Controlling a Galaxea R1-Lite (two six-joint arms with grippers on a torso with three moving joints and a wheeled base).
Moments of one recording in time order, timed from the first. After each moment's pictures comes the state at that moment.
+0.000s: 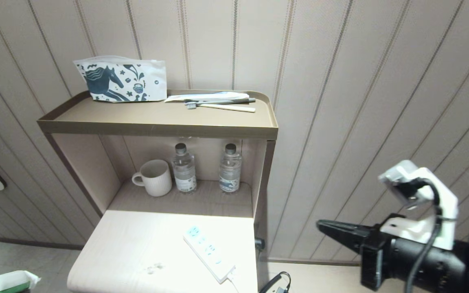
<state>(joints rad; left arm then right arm) -0.39 0.80 -0.67 0.64 0.28 -0.37 0.74 1.19 -0.54 -0.37 -0.08 0.23</state>
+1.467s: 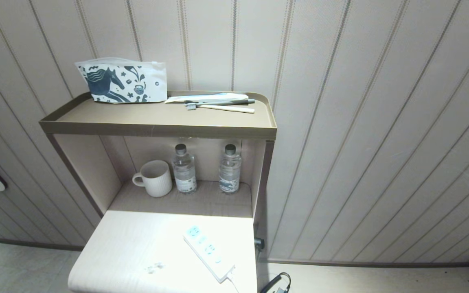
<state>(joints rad) -0.12 0.35 -0.46 0.51 0.62 -0.26 0.15 0.27 -0.17 -0.15 -0.29 -0.06</state>
